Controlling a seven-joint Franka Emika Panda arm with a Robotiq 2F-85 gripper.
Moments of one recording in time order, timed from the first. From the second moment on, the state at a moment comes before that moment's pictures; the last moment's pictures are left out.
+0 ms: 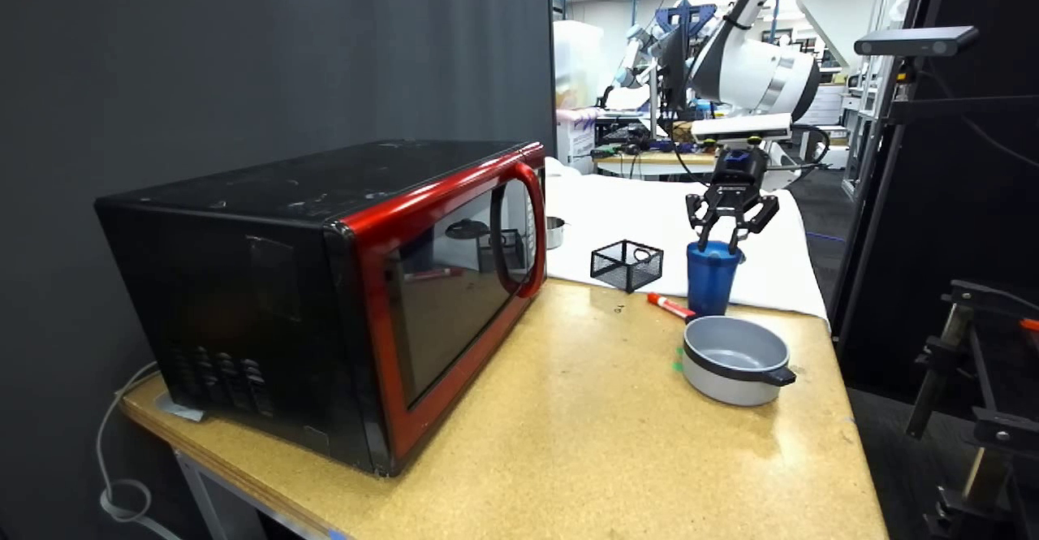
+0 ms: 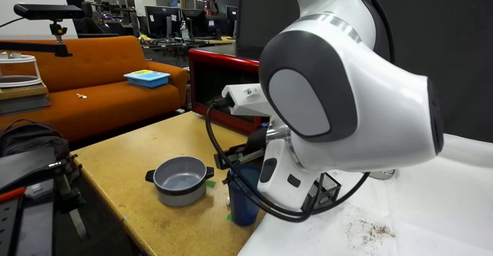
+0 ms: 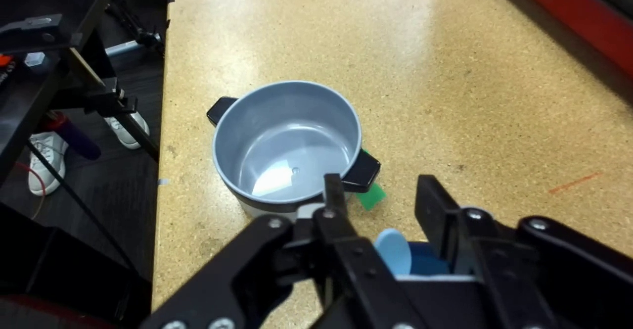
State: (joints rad) arm -0.25 0.69 -0.24 -1.97 0.91 1.80 0.46
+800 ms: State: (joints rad) arm -0.29 0.69 -0.26 -1.96 0.82 1.65 0.35
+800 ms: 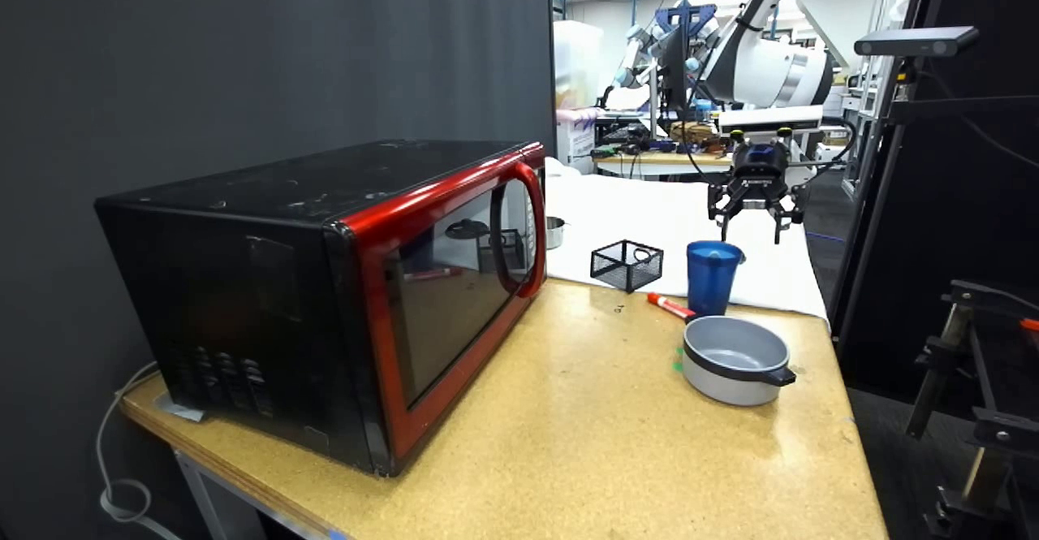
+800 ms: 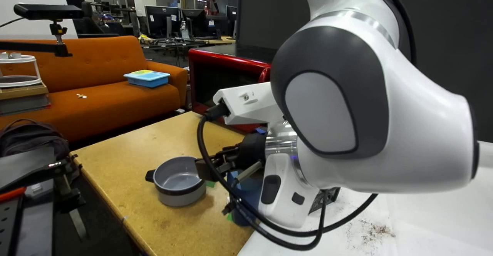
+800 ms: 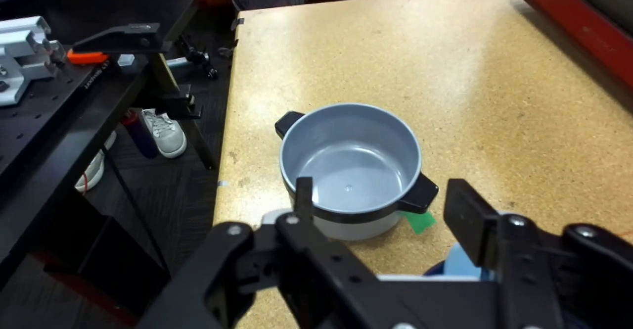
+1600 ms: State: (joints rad) arm -0.29 0.76 -0.25 -1.85 0.82 1.64 0.35
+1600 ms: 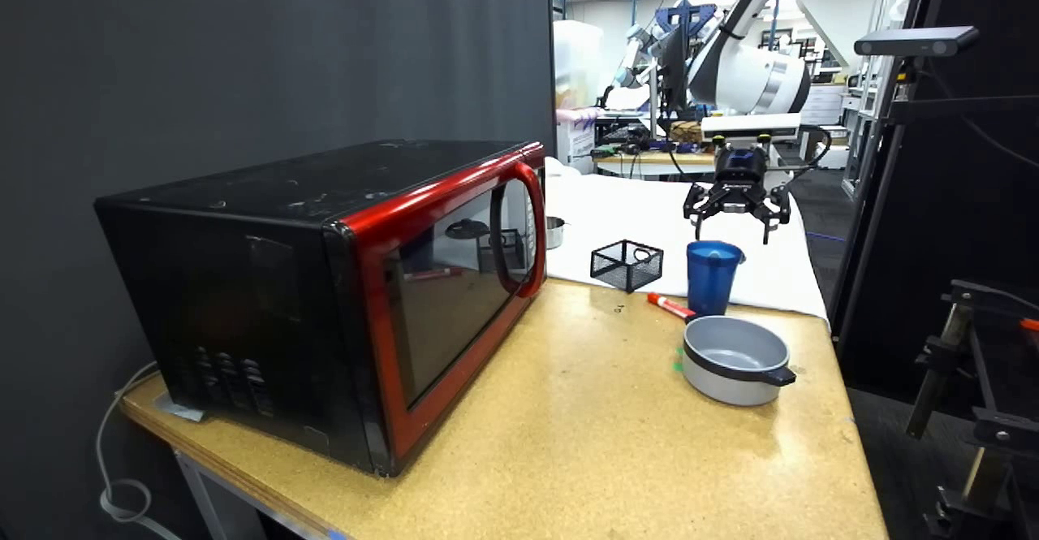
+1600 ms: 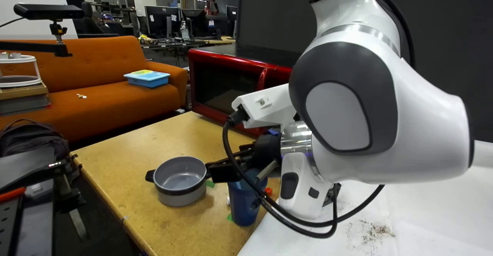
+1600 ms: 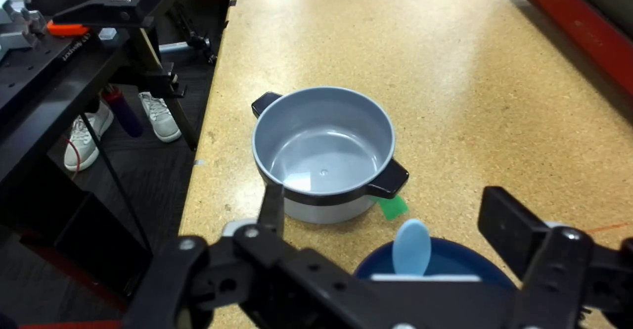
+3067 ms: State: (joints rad) arm -0.28 0.80 -0.24 -1.82 0.83 1.65 0.37
